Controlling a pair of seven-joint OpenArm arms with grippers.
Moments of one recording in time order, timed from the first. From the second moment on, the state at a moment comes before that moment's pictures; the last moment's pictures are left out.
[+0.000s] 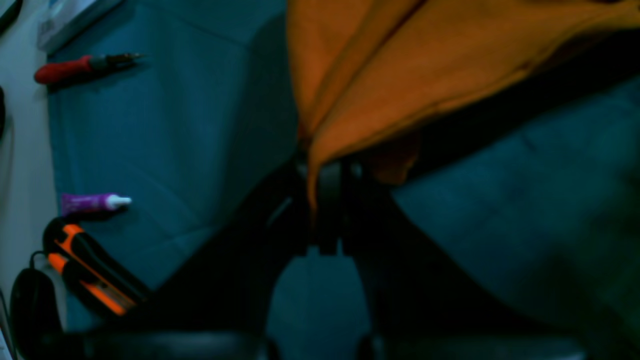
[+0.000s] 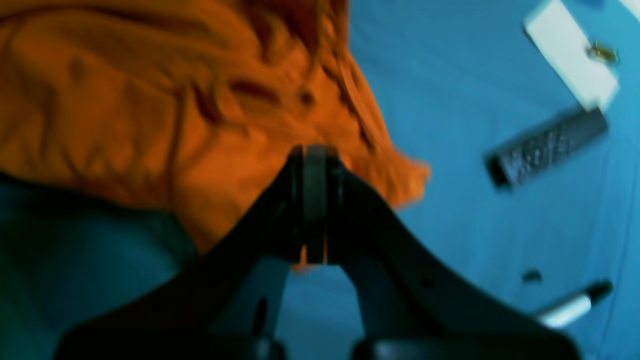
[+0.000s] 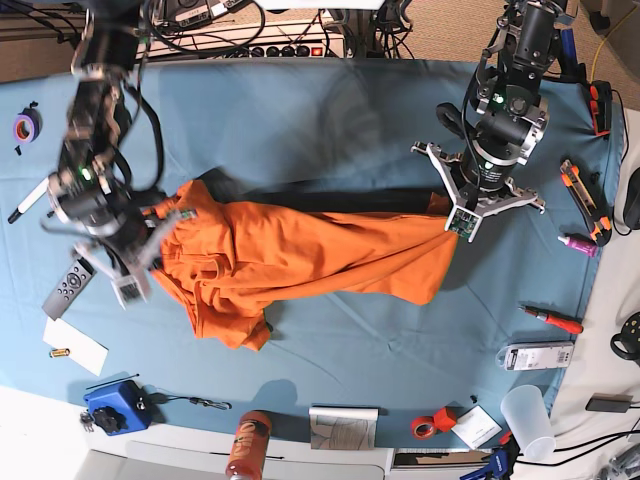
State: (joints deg) left arm 12.2 -16.6 11.6 118.6 0.2 -4.1 51.6; right arm 2.1 19.8 13.2 114.5 18.3 22.3 -70.7
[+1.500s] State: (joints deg) left arm 12.3 -16.6 11.6 118.6 0.1 -4.0 50.5; right arm -2.4 9.4 24.8 90.4 30.2 24.7 -62.0
